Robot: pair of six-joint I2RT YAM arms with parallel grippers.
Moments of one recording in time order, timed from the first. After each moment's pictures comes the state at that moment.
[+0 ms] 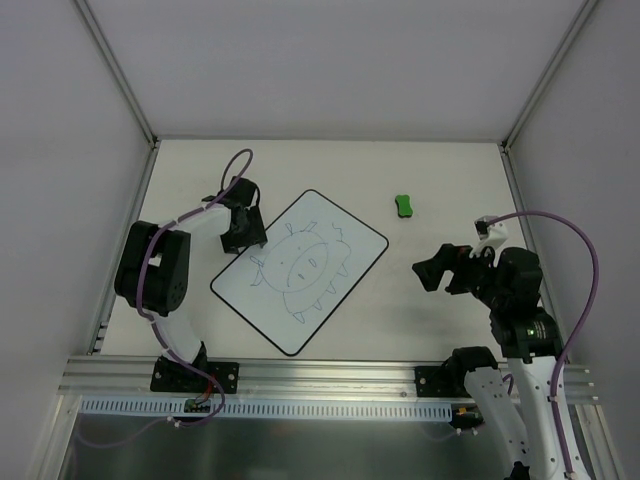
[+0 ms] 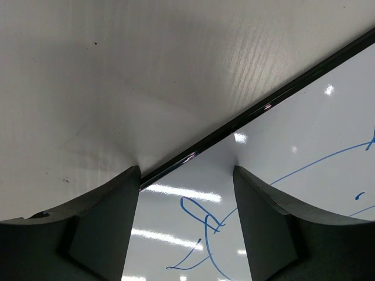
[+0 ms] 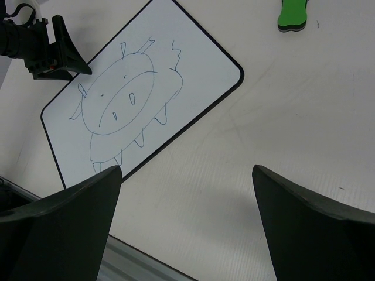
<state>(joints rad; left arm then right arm) -0.27 1.77 1.08 -0.52 -0.13 -0.54 0.12 0.49 0.72 -0.69 -0.37 0.26</state>
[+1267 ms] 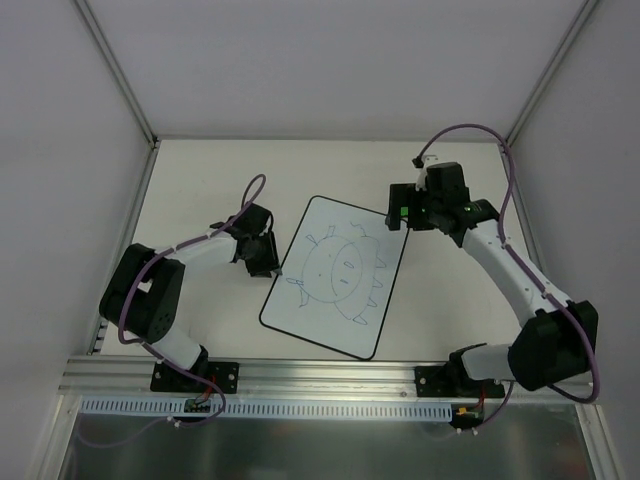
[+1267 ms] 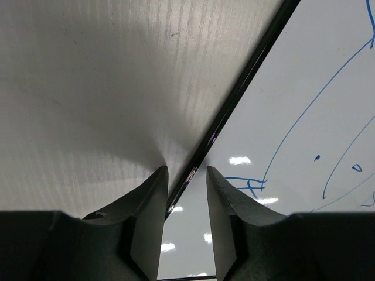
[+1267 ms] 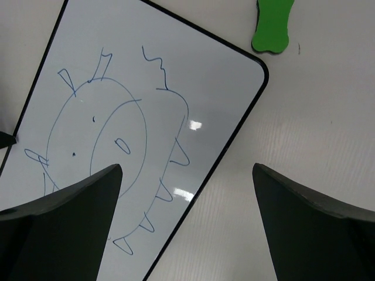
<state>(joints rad) -0.43 1.59 0.85 -0.41 0.10 -0.67 0.35 1.29 1.10 -0.60 -0.04 0.21</state>
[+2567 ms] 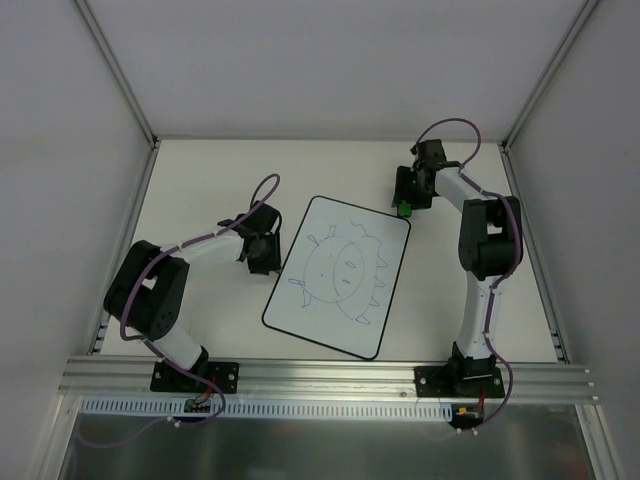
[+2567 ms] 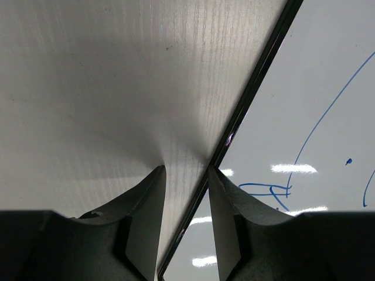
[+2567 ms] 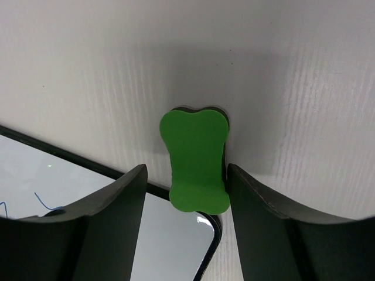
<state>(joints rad) -0.48 1.62 0.90 -0.46 -0.01 -0.55 0.15 2.14 1.62 -0.52 -0.12 0.23</state>
